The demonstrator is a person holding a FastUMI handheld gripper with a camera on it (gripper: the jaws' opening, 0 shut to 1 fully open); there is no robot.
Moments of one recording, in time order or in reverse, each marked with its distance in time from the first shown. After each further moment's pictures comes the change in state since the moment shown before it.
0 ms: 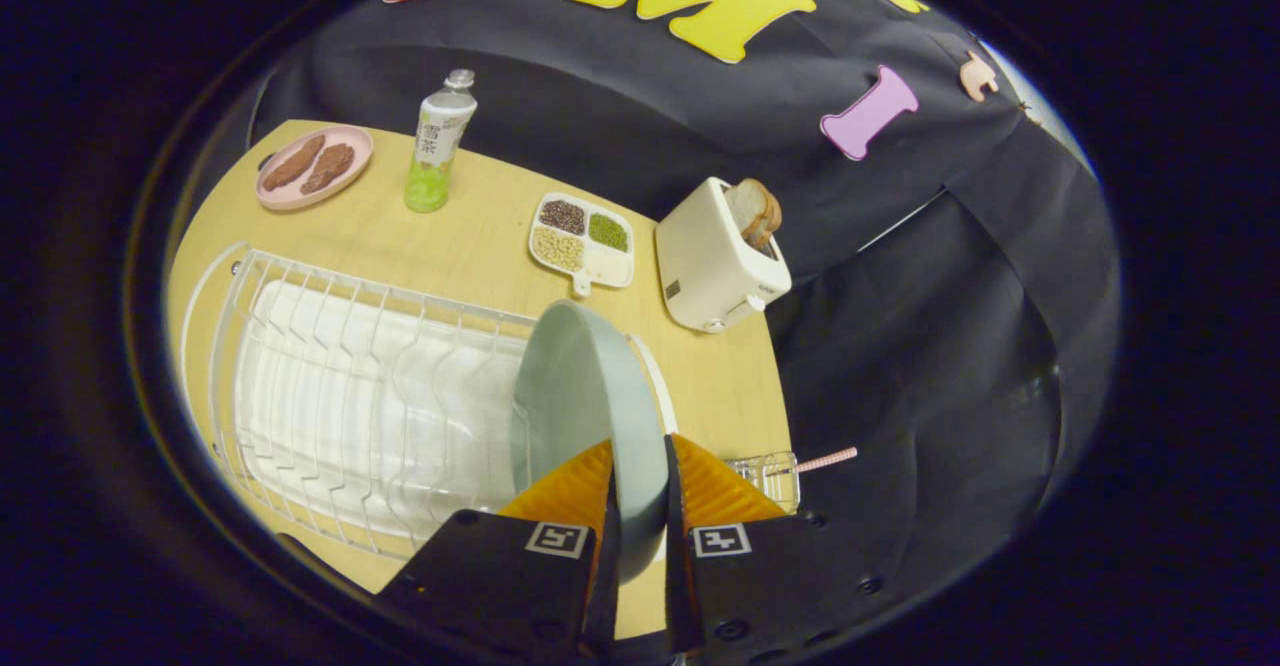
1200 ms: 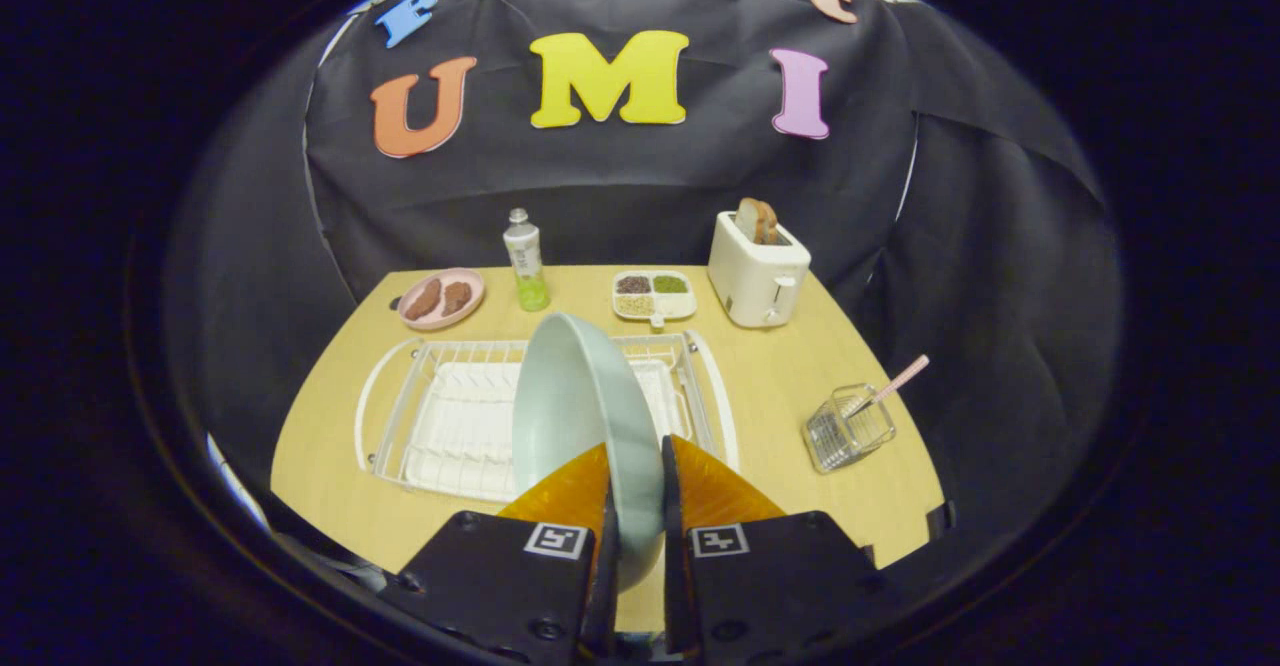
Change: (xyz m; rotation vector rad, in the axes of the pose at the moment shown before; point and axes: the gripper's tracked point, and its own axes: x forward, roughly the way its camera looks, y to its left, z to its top) arm -0.095 -0.014 -0.118 0.347 -0.242 0.557
